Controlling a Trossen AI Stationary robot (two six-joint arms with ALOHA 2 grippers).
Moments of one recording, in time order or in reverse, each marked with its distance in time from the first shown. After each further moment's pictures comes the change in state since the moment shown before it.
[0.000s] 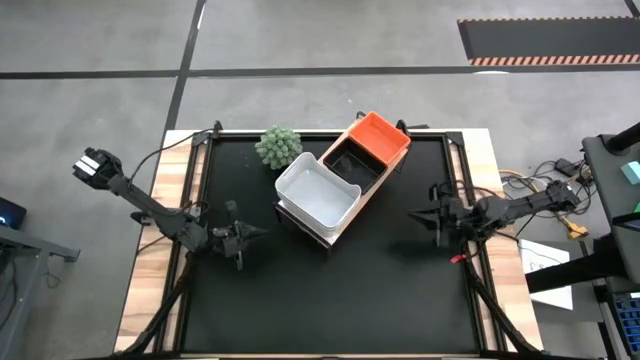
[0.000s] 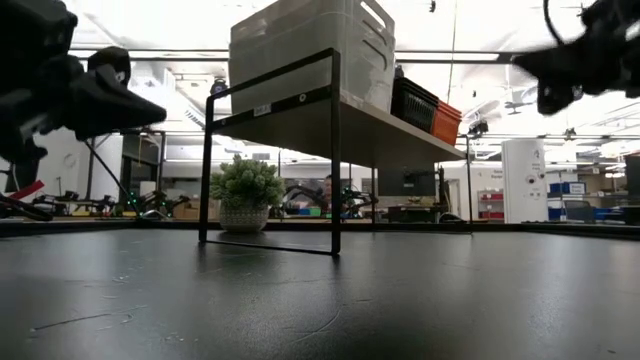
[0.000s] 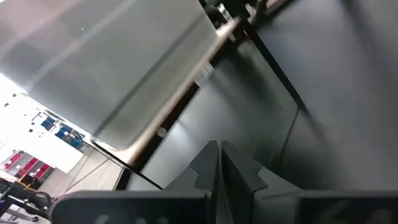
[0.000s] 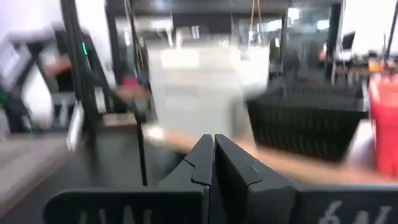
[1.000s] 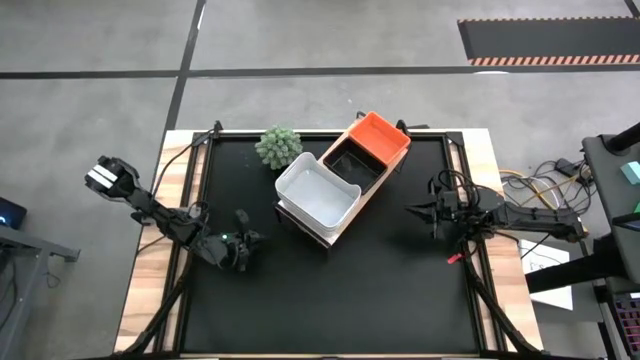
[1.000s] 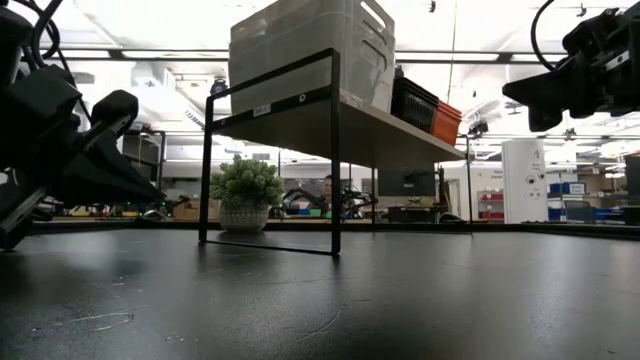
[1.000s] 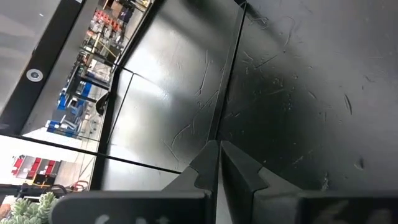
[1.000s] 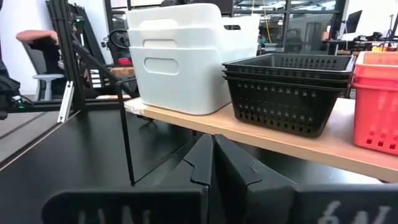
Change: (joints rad) left arm 0.000 0.439 0.006 0.012 0.000 -0.003; right arm -0.361 -0.118 -0.002 -0.217 -0.361 0.021
